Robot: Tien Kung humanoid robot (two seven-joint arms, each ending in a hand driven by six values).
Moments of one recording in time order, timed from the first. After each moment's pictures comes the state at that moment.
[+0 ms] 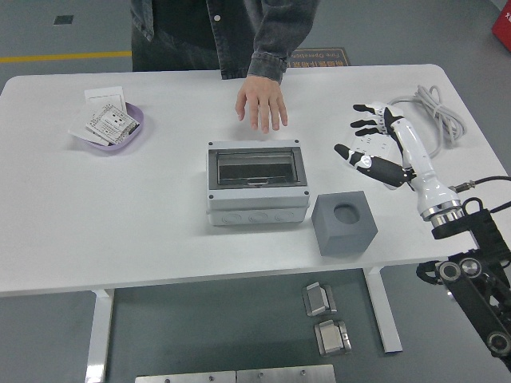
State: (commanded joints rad) left arm 0.10 0.05 -1.71 -0.18 1.47 0.01 0.34; right arm 0.04 -0.22 1.40 1.51 -1.59 -0.19 0.22
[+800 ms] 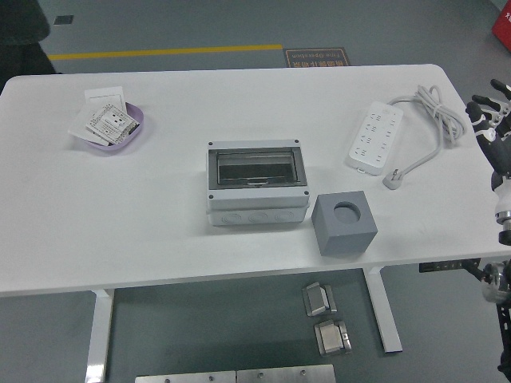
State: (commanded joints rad) left arm 0.11 0.06 -1.71 -0.18 1.48 0.01 0.34; right arm -0.01 -0.16 1.65 1.52 -1.28 -0.22 0.32
